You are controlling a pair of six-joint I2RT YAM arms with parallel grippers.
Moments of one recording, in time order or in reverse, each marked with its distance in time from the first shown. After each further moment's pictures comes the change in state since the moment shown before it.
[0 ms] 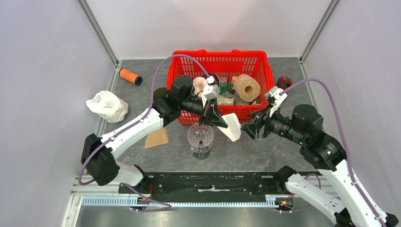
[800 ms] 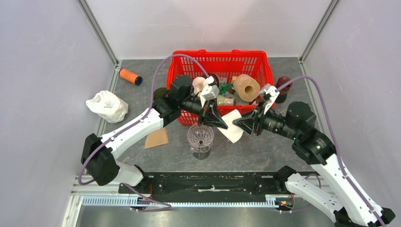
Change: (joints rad) left arm 0.000 0.000 0.000 0.039 0.065 -0.004; right arm 0.000 0.011 -0.060 0.158 -0.106 0.061
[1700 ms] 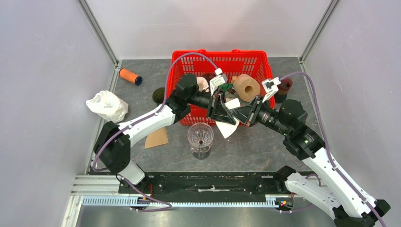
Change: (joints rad) left arm -0.006 0.156 0.008 0.425 -0.014 -0.548; right arm -0.002 0.074 -0.105 0.263 0.100 0.466
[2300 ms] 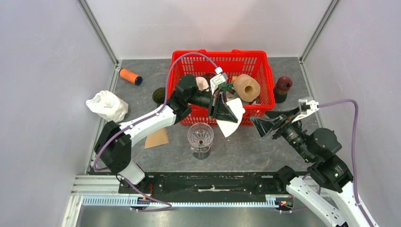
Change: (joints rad) left arm -0.005 0.016 -0.005 0.126 0.001 -0.133; right arm 0.002 -0.348 -0.026 -0.207 0.307 -0.225
